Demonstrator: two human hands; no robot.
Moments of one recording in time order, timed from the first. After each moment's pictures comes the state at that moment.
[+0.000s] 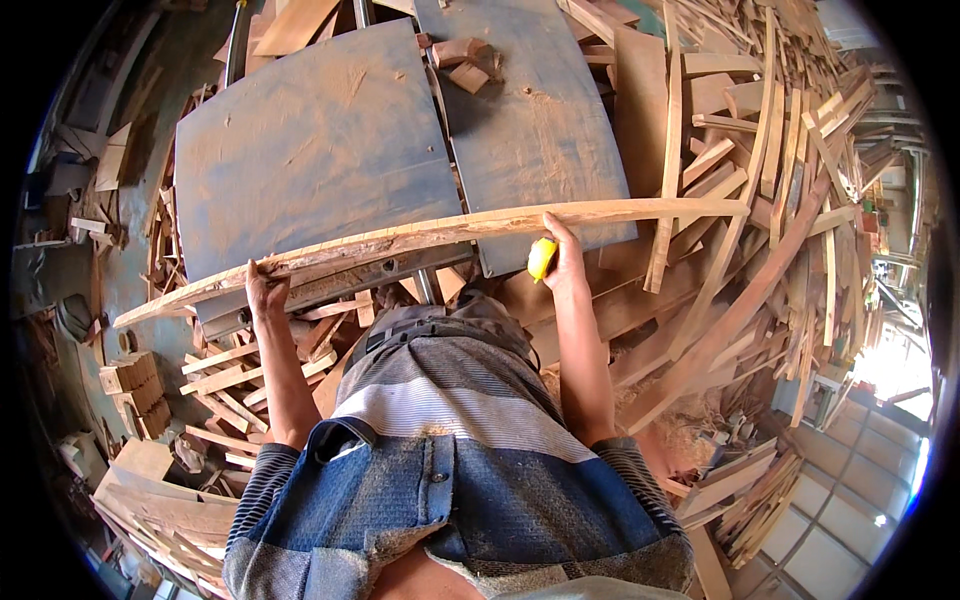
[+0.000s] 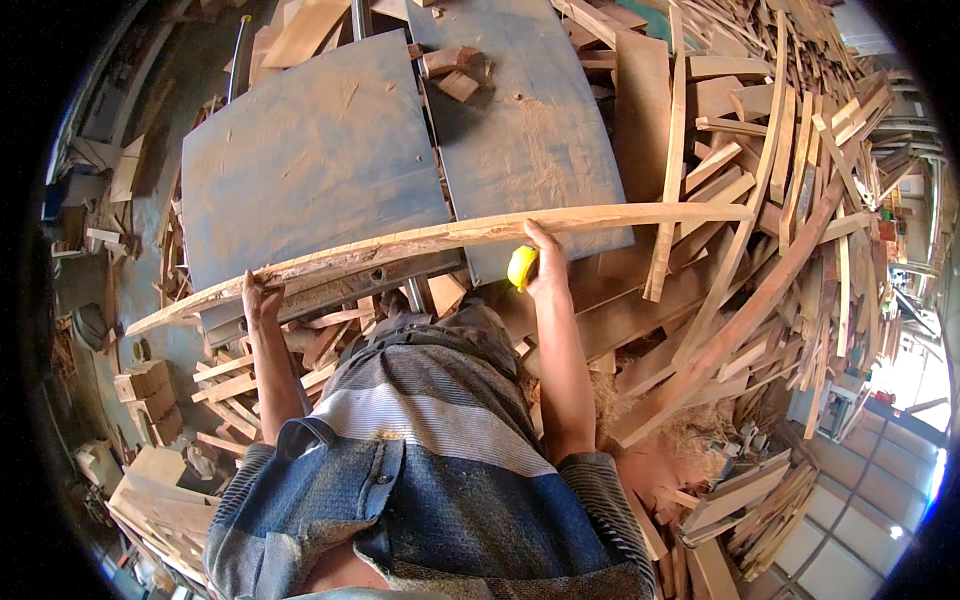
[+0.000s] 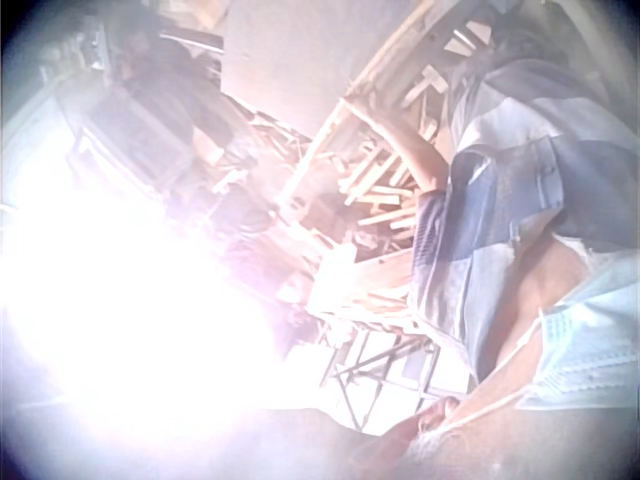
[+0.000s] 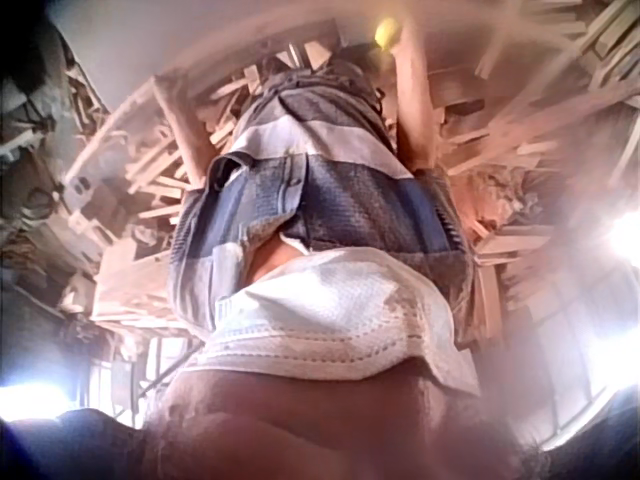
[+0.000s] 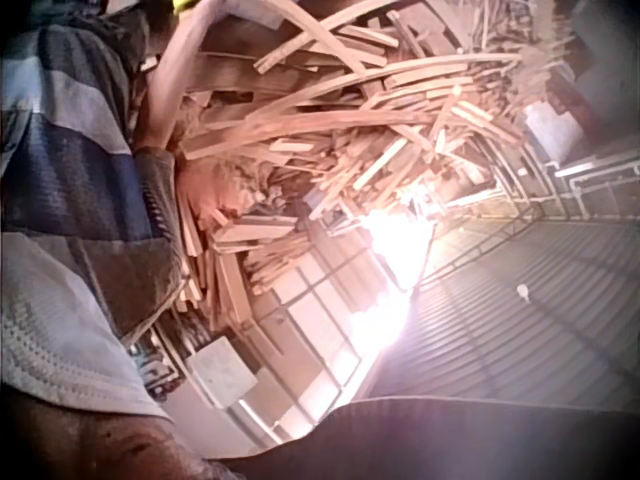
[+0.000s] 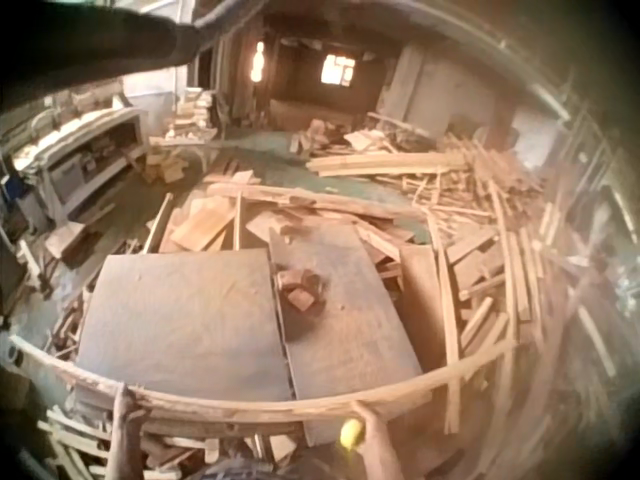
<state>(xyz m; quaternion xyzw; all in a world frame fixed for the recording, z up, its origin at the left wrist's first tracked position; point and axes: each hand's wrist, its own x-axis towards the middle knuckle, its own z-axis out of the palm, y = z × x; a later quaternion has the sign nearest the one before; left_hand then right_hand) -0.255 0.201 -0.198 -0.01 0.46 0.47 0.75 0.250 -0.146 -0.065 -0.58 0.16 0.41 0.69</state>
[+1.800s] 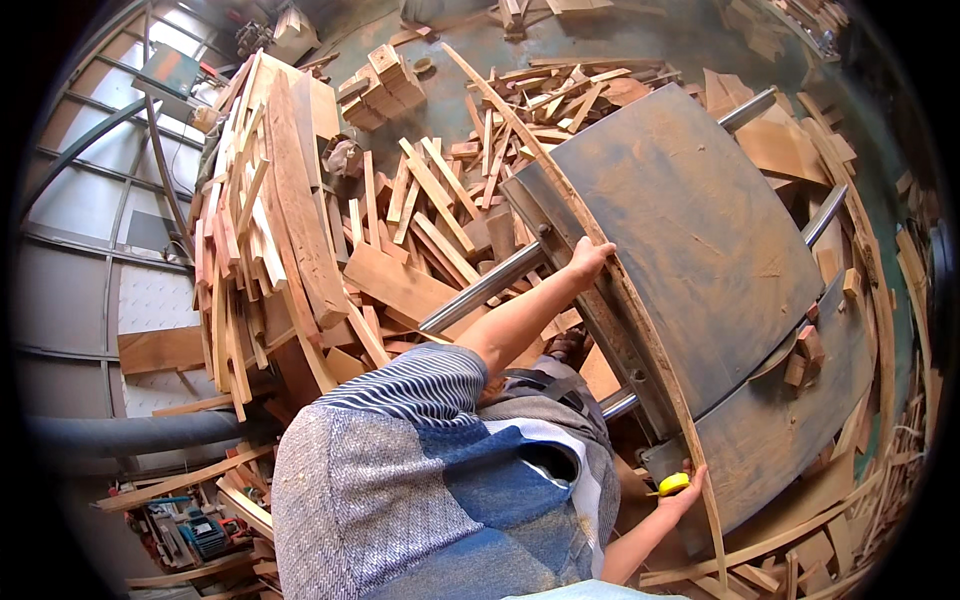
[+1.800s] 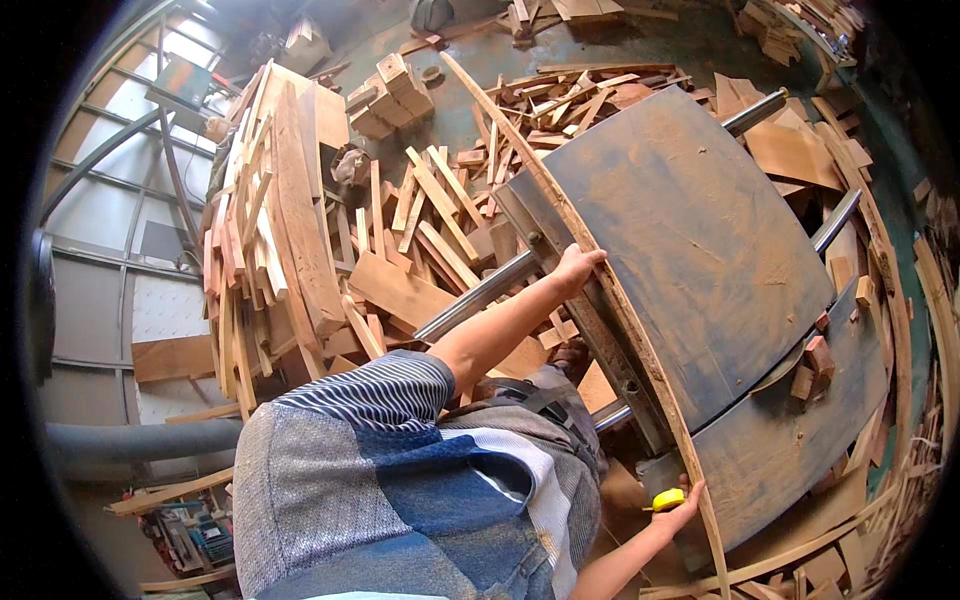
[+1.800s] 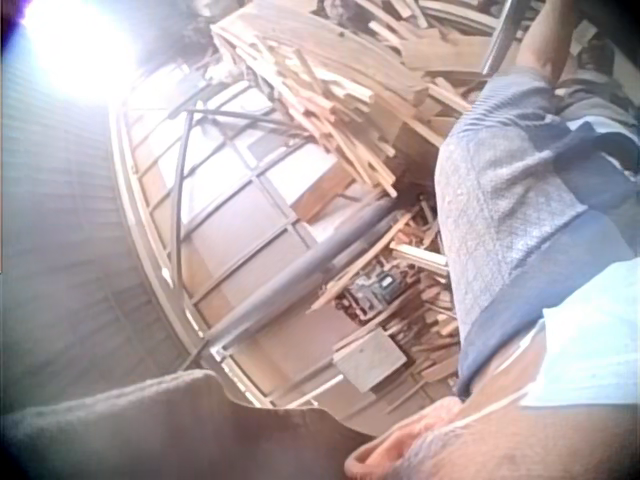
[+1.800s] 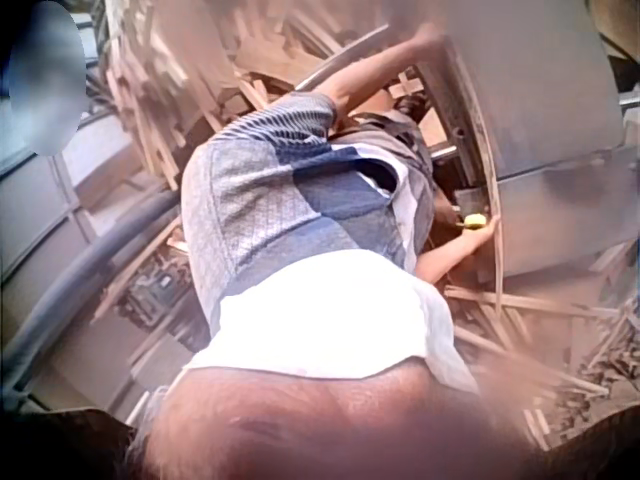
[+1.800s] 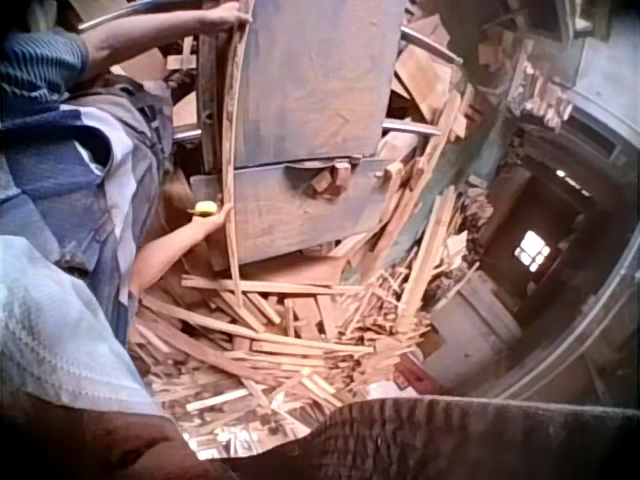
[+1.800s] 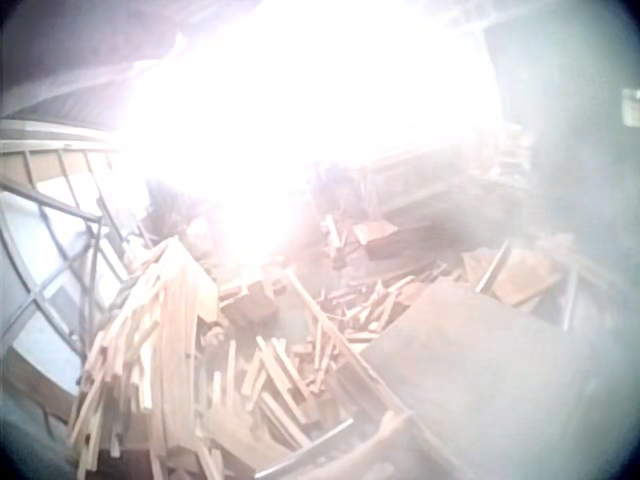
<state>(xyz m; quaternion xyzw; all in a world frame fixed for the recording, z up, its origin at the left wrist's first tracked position) -0.186 0.161 -0.156 0.14 0.66 0.49 0.55 0.275 -0.139 -0.128 -0.67 0.01 0.54 0.51</state>
